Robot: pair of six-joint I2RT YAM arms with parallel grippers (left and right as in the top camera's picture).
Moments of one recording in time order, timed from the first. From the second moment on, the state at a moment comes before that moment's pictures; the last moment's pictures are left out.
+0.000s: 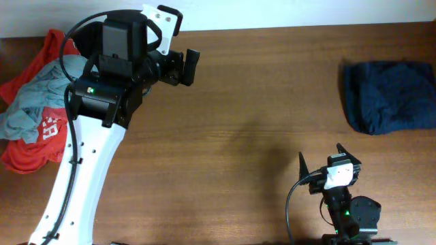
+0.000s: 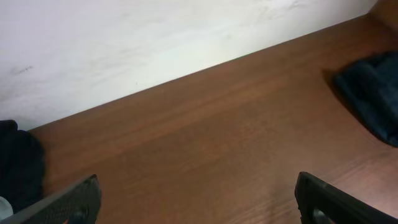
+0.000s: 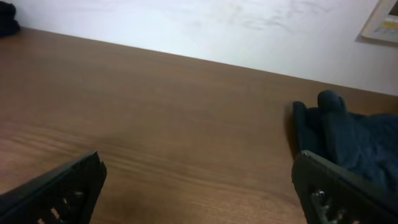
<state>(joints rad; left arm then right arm) -0.29 1.56 1.79 -0.81 0.13 0.05 -0.07 0.01 0.04 -0.13 -0.21 -0.16</state>
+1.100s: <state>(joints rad) -0.28 1.52 1.65 -0.91 -0.02 0.07 -0.07 0.01 0.04 -0.13 -0.20 -0.16</state>
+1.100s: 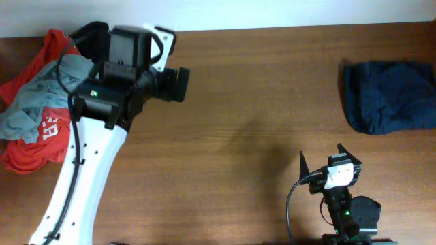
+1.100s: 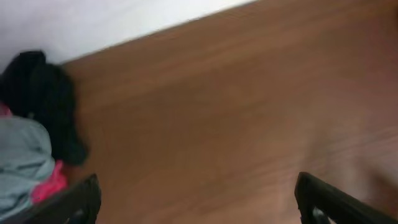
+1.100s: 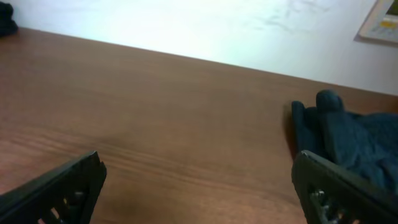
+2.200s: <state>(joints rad) -0.05 0.10 0.07 0.00 0.09 0.09 -0.07 0.01 0.04 -0.13 -0.19 -0.16</state>
